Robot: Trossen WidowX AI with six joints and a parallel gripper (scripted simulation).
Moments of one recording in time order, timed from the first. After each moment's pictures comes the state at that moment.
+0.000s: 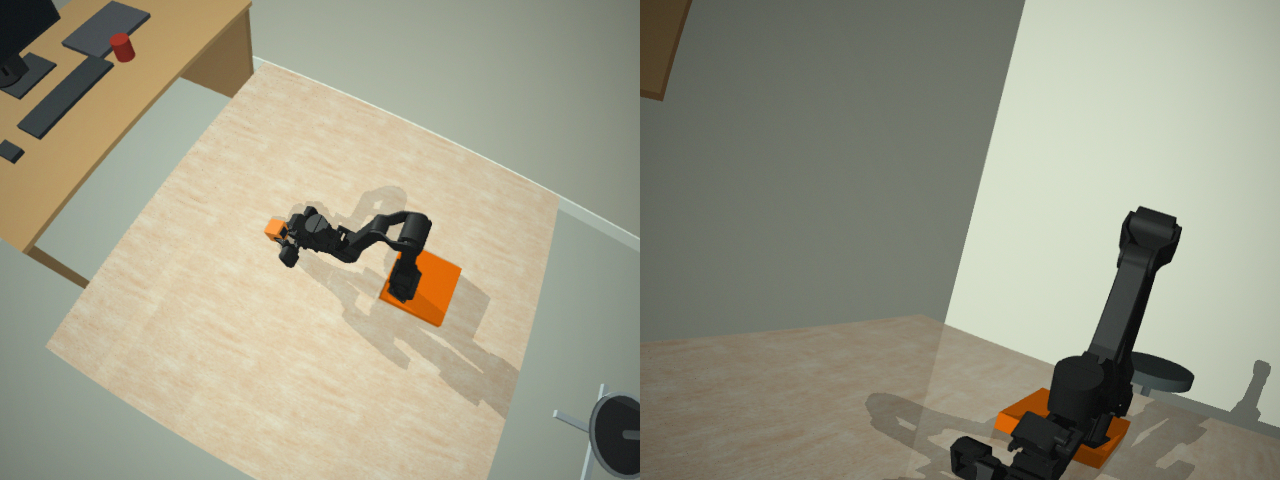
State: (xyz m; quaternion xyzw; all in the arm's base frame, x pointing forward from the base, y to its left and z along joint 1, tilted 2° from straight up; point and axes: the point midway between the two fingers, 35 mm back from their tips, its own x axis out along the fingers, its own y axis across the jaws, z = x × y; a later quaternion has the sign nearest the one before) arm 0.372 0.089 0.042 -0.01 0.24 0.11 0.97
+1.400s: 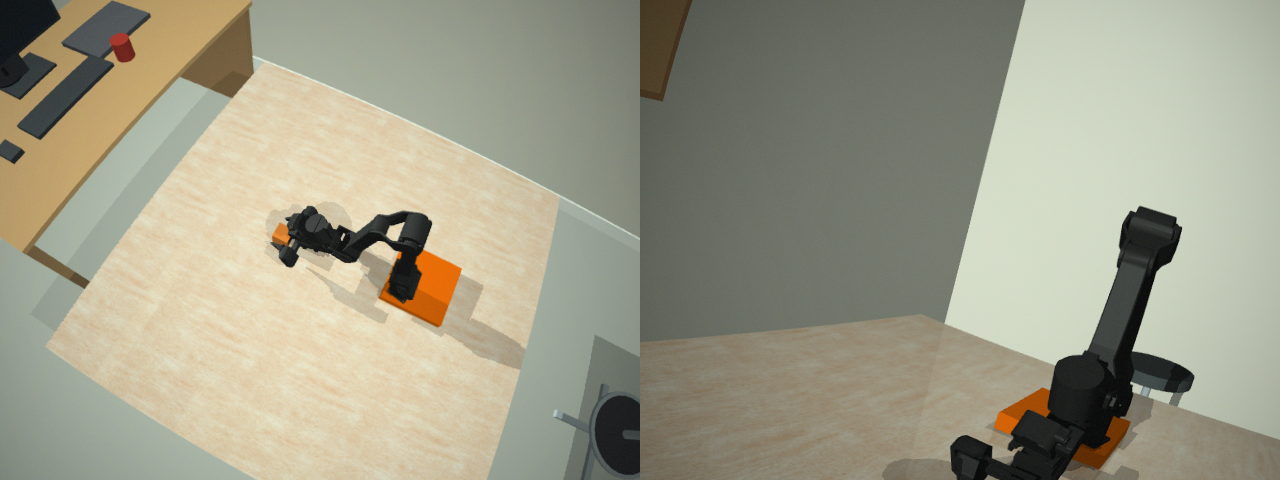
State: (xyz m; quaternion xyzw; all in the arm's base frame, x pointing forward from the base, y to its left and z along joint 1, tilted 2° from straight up) arm 0.372 0.089 0.043 -0.01 0.23 0.10 0.97
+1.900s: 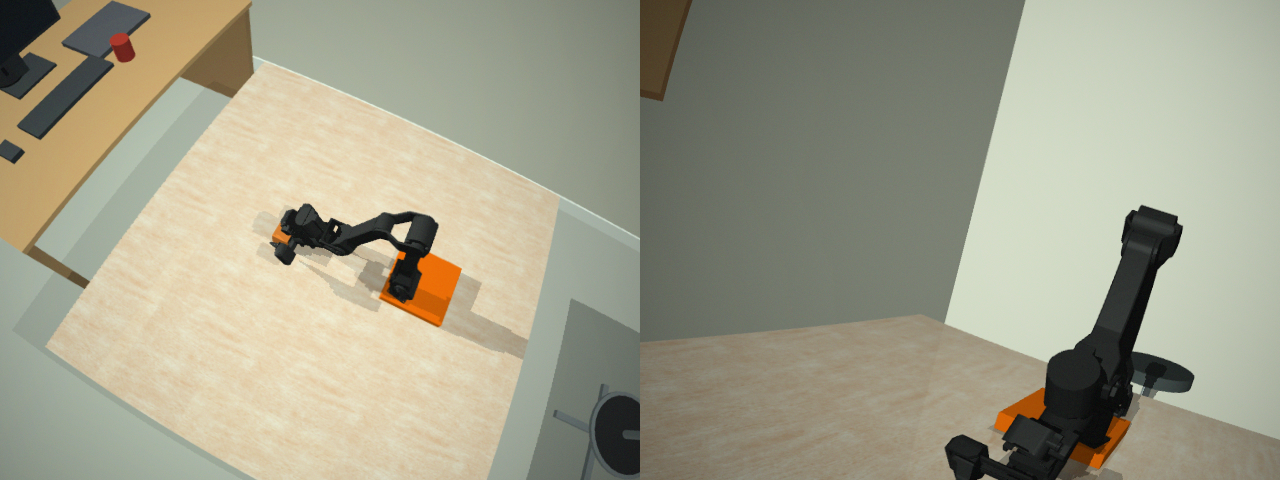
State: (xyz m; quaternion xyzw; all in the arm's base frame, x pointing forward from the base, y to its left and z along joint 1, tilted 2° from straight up) arm 0.379 0.090 0.042 -0.02 0.30 0.10 0.95
